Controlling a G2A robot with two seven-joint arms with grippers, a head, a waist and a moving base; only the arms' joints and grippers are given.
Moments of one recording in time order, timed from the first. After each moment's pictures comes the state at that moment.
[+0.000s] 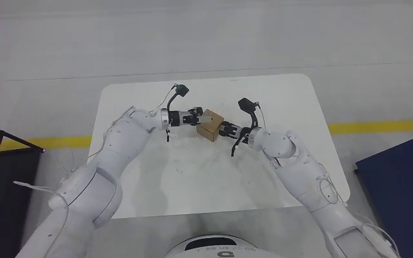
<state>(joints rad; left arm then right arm) 0.61 -1.40 -0.64 -0.42 -0.16 -1.01 -0.81 -1.18 -1.22 1.06 -1.41 -0.26 0.08 0.64</state>
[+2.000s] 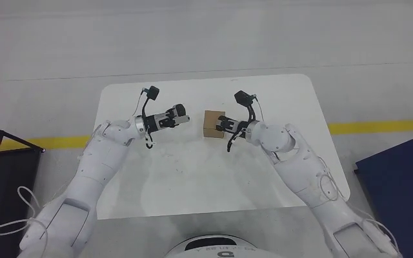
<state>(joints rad) 0.87 -1.19 -0.97 -0.83 -0.08 -1.01 -0.76 -1.14 -1.22 1.05 -1.48 -0.29 0.13 0.68</state>
